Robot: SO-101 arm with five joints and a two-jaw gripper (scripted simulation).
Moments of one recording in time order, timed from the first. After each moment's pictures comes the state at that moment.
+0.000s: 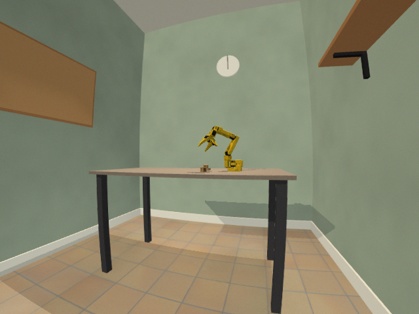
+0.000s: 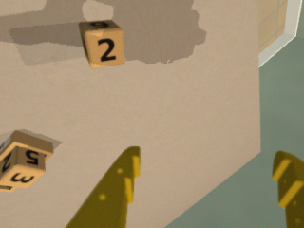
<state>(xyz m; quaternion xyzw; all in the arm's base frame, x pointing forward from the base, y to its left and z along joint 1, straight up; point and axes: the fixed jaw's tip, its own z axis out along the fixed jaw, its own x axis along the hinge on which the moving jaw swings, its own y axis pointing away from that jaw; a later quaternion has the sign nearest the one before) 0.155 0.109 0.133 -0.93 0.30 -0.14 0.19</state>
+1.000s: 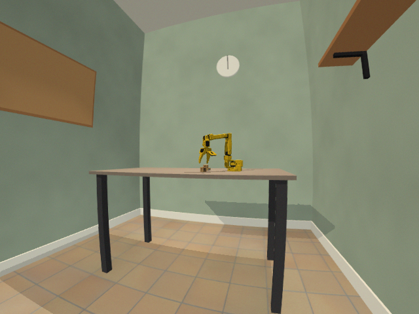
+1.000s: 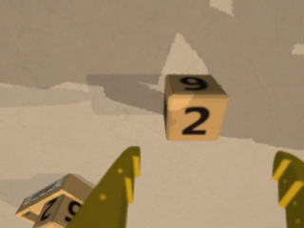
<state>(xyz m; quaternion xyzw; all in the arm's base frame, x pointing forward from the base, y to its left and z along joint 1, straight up) 0.145 0.102 0.055 -0.95 0.31 0.00 0.00</state>
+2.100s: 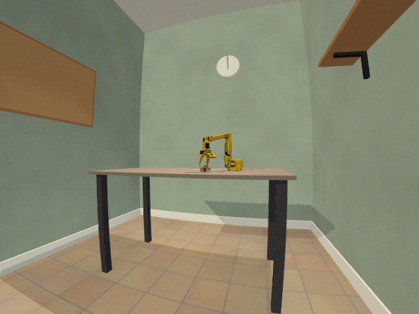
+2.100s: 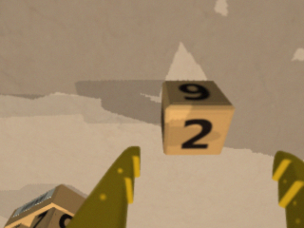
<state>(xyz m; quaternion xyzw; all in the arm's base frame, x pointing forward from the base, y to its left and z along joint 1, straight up) 0.147 0.103 0.043 -0.95 0.31 0.00 0.00</state>
